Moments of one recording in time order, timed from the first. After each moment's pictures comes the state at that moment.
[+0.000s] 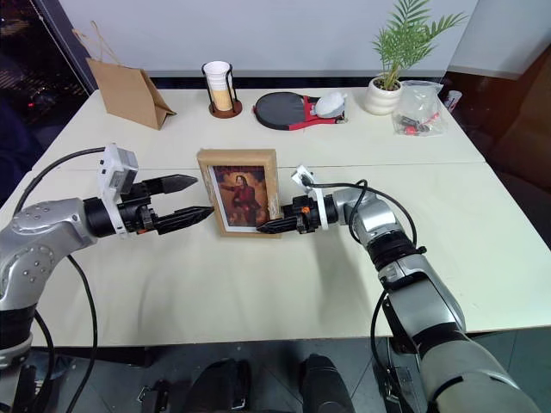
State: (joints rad) left arm -0.38 0.79 0.18 -0.34 -0.77 0.75 -0.83; right arm -0.91 -0.37 0.33 0.74 0.36 0.29 1.38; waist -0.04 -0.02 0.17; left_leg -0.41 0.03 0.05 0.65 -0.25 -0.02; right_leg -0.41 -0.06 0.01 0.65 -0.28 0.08
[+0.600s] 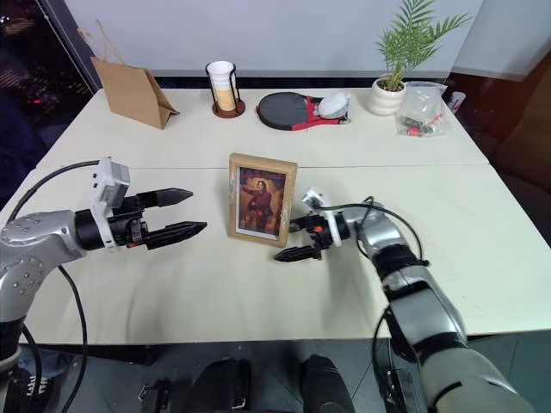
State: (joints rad) left arm -0.29 0.82 0.22 -0.36 -0.77 0.73 -0.91; right arm -0.75 -0.51 0.25 0.65 0.19 0.17 1.44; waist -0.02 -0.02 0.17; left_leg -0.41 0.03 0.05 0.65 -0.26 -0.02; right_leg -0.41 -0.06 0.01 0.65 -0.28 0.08
